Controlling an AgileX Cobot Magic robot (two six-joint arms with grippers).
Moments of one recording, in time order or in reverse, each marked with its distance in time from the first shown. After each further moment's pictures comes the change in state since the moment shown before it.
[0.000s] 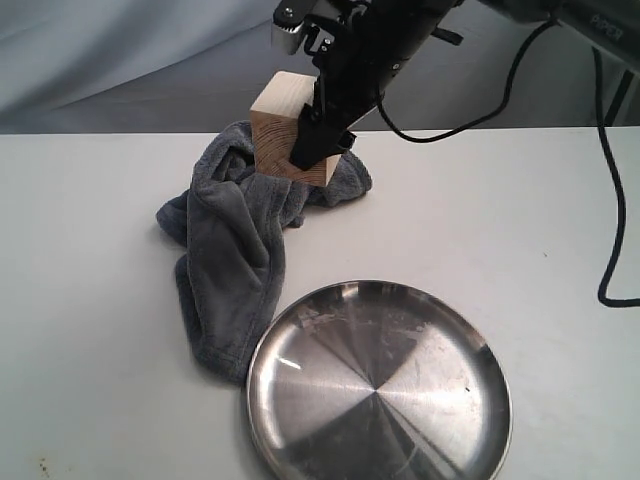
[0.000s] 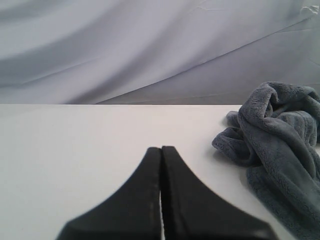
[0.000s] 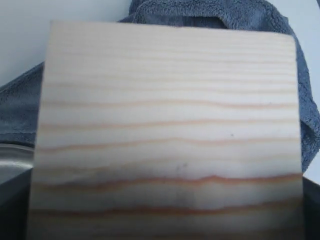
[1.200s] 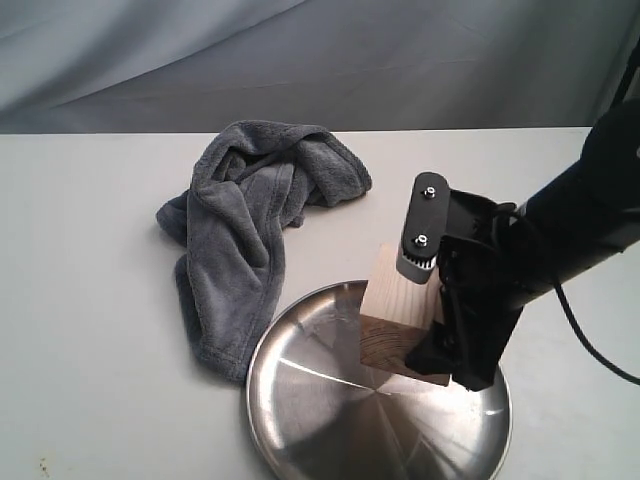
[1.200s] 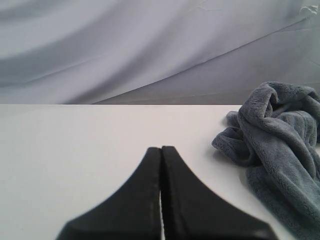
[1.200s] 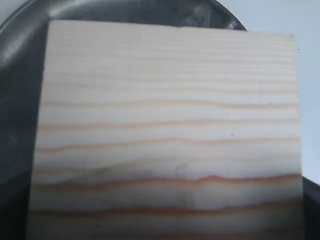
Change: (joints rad) left arm 0.000 0.000 0.000 0.000 0.000 0.000; right arm 0.000 -0.676 1.303 0.086 -0.546 -0.255
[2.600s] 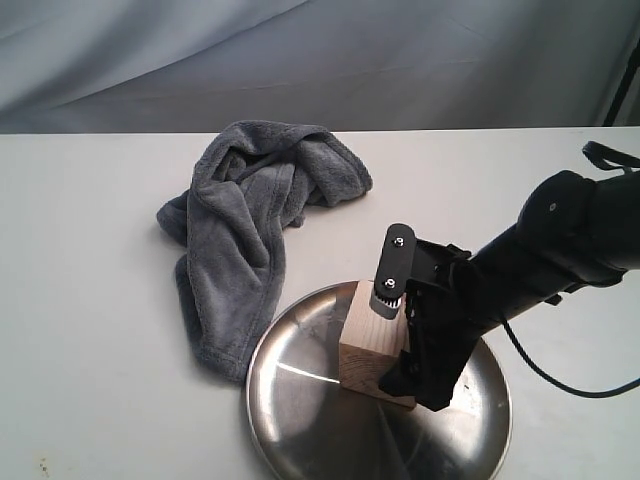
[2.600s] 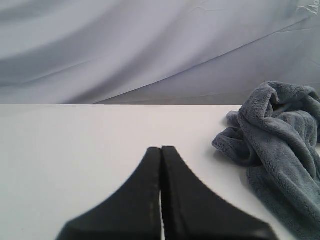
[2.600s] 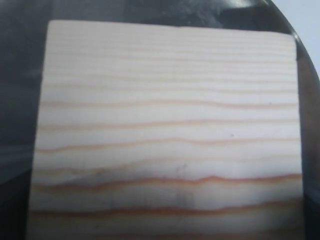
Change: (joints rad) left arm 0.000 0.000 0.000 0.000 0.000 0.000; right arm 0.000 0.245 0.036 0.284 -0.192 -0.311
